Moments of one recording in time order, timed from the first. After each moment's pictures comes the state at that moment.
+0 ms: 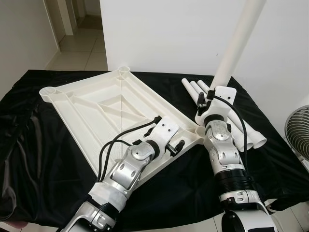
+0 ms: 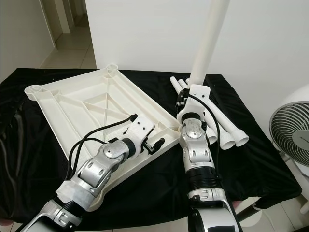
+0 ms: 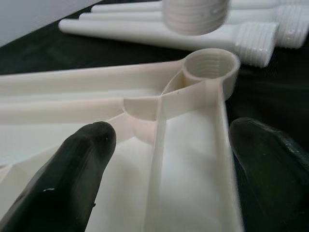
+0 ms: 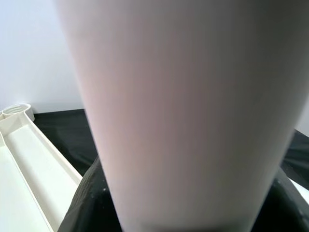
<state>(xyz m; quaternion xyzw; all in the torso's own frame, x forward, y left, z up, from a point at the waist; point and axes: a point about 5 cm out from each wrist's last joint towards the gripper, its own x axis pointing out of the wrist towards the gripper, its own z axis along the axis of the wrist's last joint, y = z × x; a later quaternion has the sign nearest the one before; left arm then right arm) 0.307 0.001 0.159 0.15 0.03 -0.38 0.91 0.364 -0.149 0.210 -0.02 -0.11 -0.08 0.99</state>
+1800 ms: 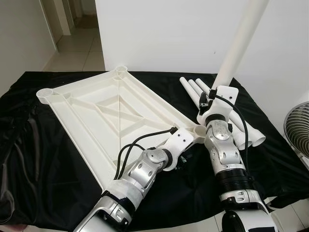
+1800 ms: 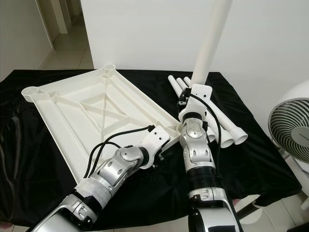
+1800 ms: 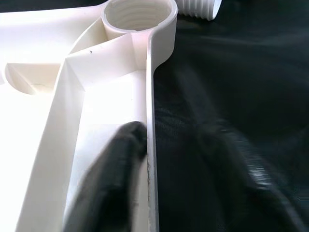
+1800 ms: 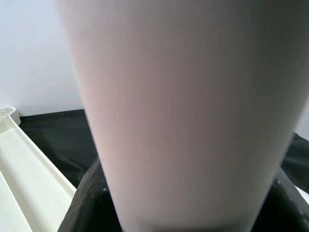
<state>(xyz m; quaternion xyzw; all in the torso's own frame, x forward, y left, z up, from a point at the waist) 0.309 -0.027 0.133 0.15 0.13 -0.44 0.88 0.364 -0.150 0.210 -0.02 -0.12 -0.09 0.99</state>
